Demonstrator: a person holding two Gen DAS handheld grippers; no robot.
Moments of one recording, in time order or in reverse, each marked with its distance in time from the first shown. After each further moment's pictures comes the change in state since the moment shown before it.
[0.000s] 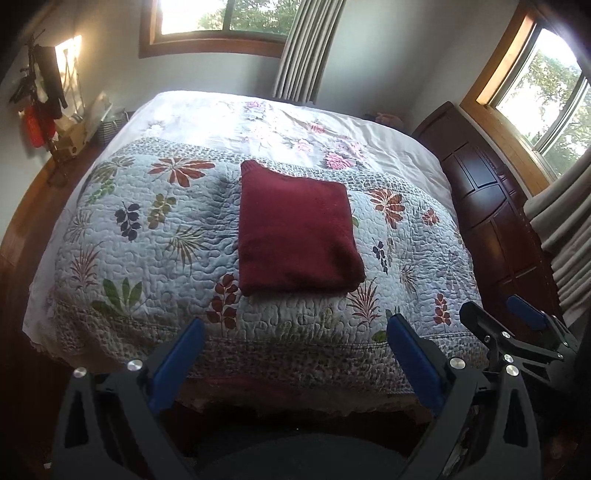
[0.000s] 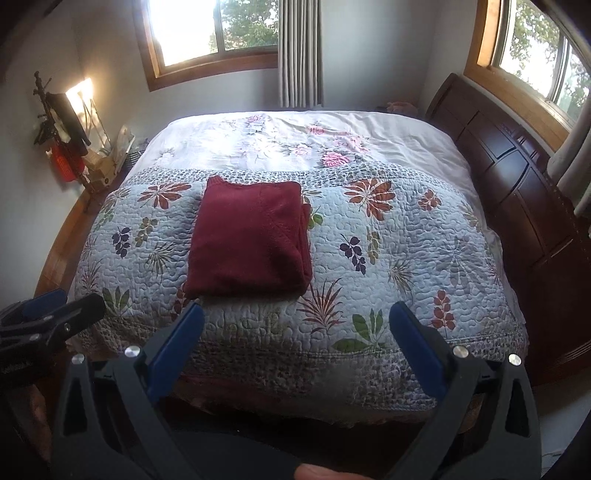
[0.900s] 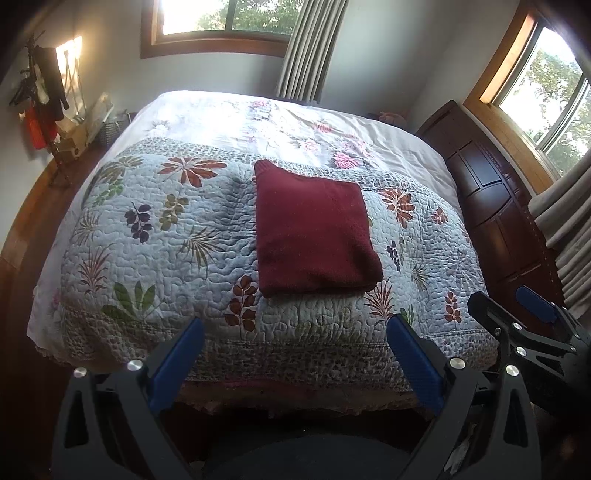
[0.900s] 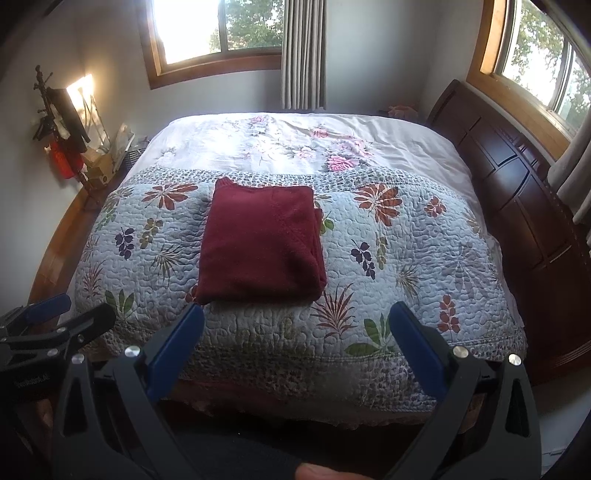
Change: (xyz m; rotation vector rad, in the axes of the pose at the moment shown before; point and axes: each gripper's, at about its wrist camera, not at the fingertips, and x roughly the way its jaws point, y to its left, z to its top) left arm 0.000 0.028 0.001 0.007 0.003 0.008; right arm 0.003 0.030 0.009 -0.017 -0.003 -0.018
